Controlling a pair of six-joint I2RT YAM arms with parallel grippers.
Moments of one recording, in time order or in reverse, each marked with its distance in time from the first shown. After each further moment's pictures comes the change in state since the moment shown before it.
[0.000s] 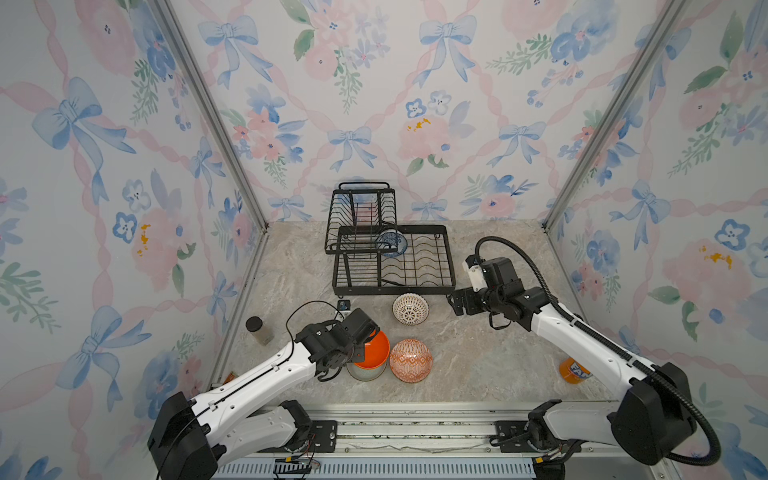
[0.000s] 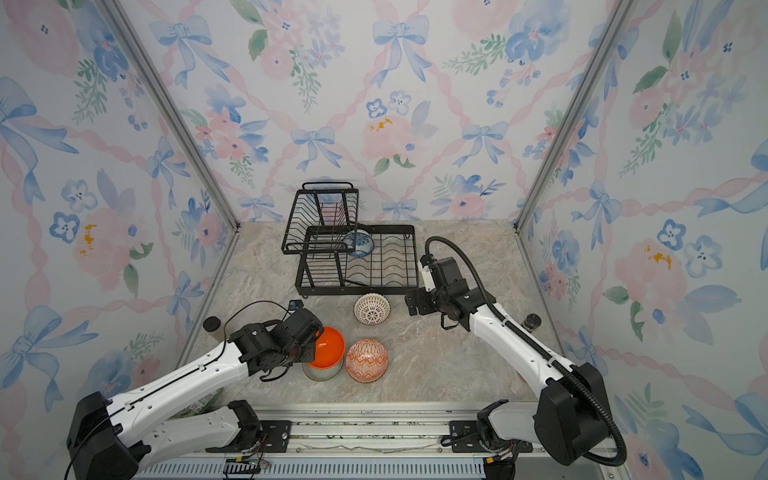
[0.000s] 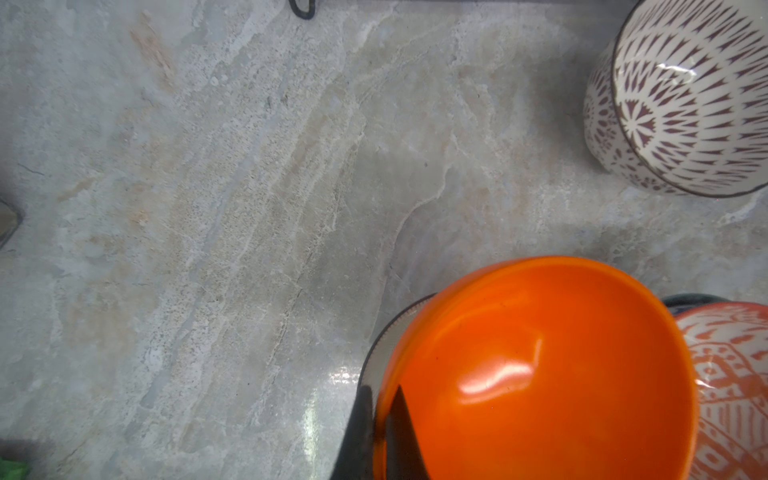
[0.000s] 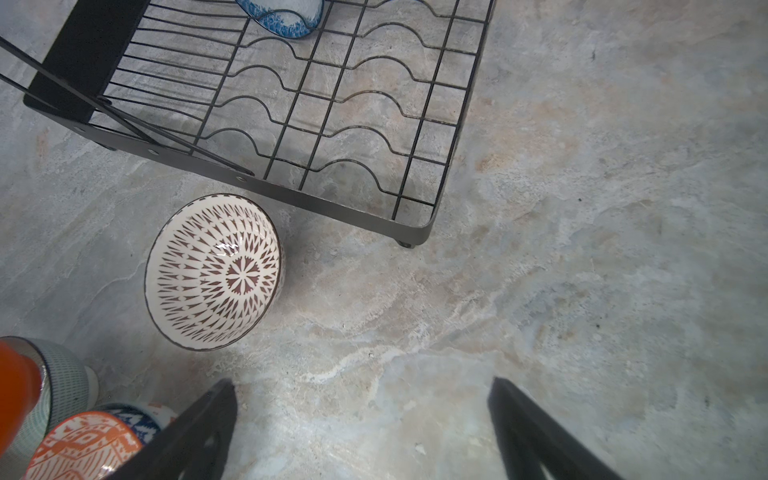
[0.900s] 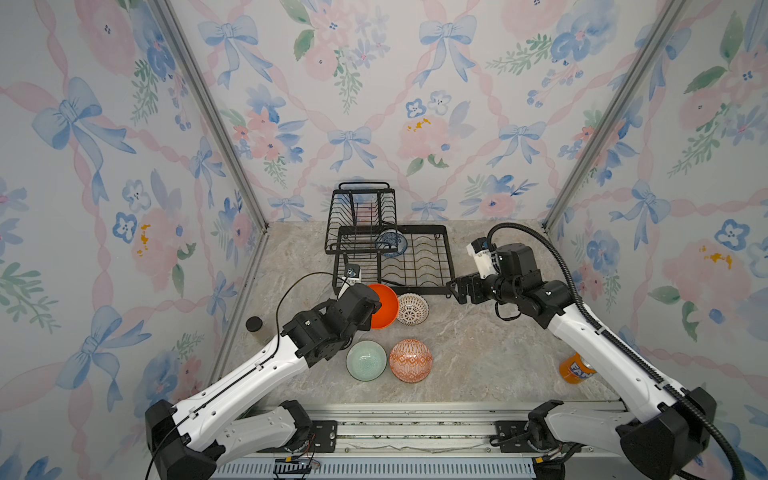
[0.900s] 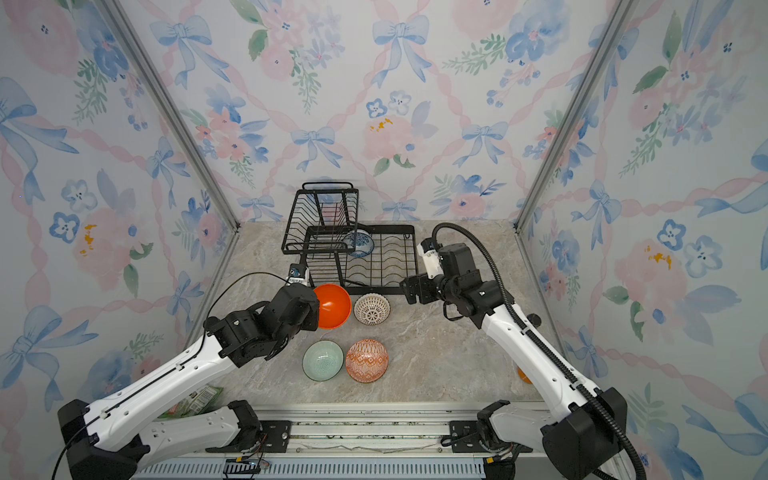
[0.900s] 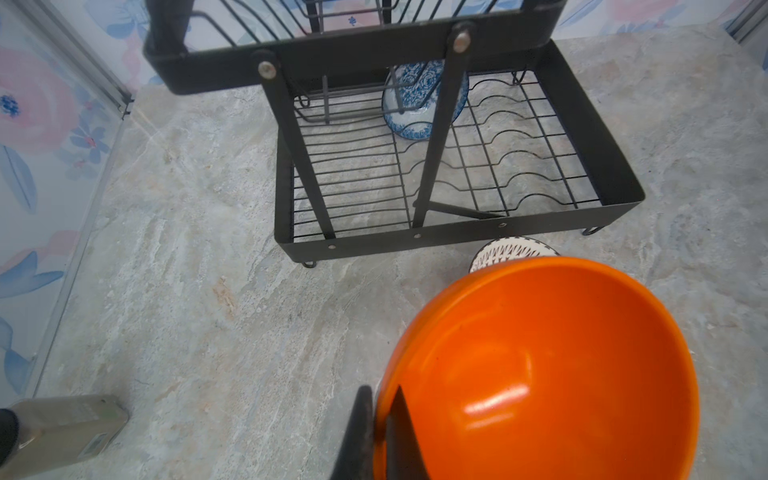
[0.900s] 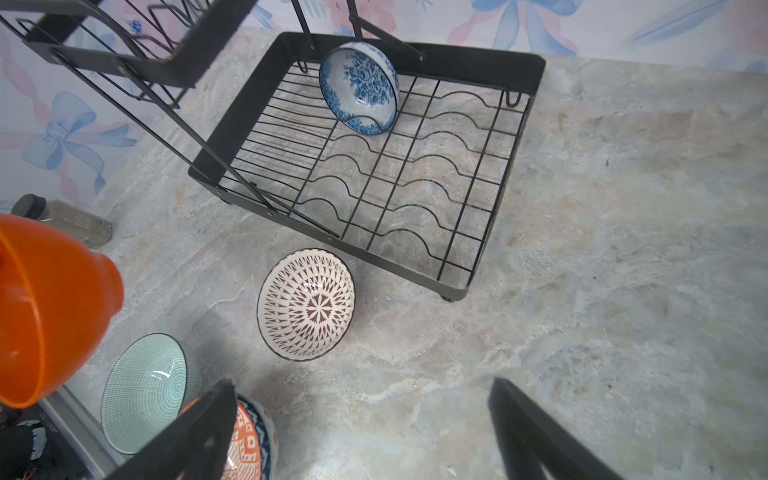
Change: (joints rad) left arm -0.023 0.027 0.237 0.184 -0.214 0.304; right arm 0.008 -0.096 0.171 -0.073 -0.128 -0.015
